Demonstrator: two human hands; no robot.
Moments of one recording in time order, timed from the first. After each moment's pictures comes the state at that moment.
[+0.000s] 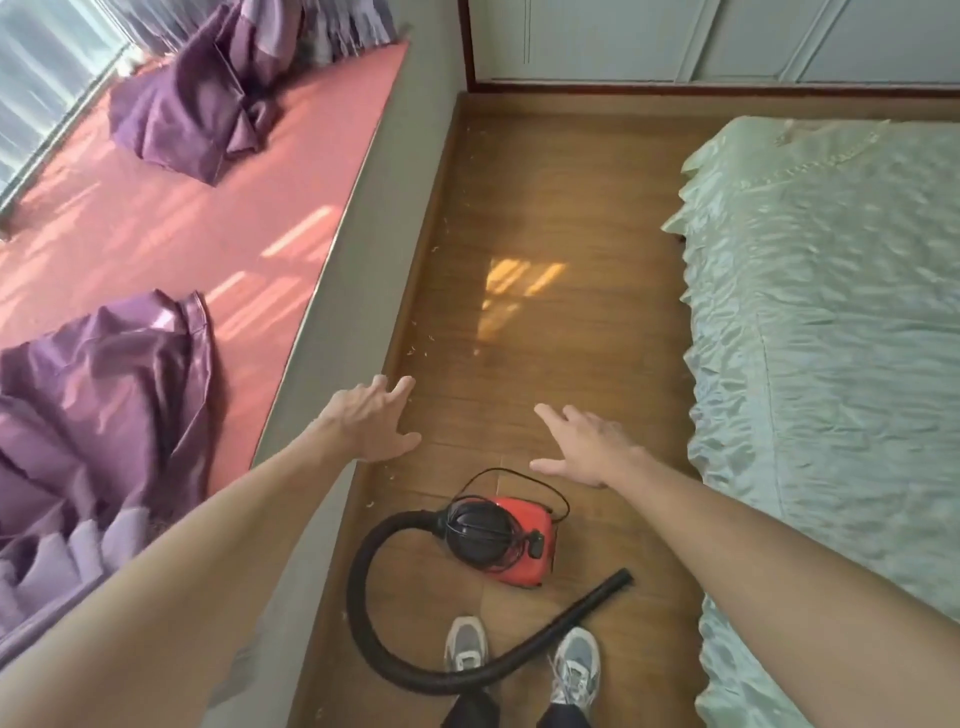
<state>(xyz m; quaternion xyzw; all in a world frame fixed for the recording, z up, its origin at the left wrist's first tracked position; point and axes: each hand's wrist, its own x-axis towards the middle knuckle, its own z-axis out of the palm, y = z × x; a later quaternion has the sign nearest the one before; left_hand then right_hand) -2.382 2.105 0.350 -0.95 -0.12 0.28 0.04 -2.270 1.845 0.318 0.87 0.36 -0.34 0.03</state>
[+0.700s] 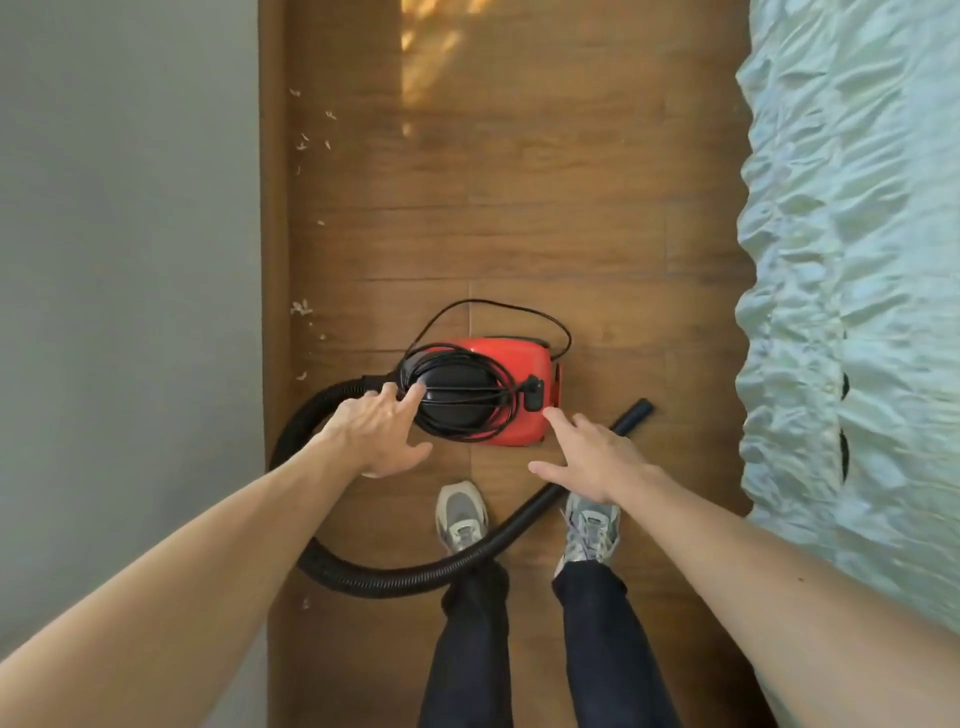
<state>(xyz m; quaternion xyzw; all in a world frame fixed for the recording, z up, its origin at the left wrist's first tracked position) -2.468 2.039 0.010 -0.89 -0.01 0.46 -0.03 -2.410 1.780 -0.005 0.82 0.21 -0.53 -0.03</state>
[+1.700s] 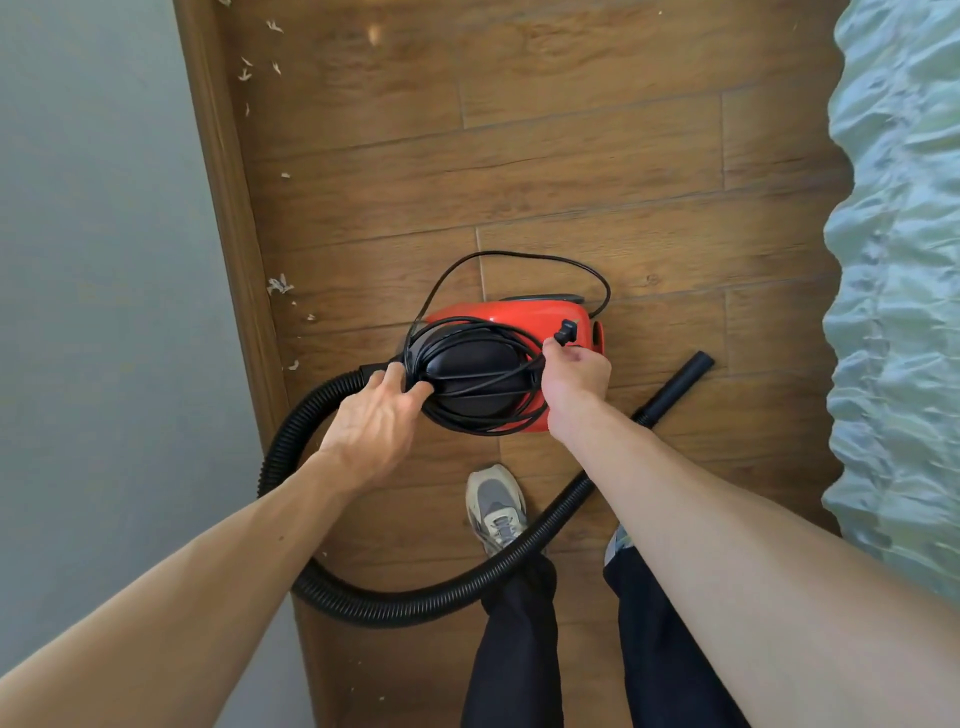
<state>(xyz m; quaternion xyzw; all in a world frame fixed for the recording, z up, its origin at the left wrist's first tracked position) -2.483 2.067 -0.082 -0.91 0.01 0.40 -0.05 -2.405 1.882 -0.126 0.66 -0.50 -0.31 -0.47</state>
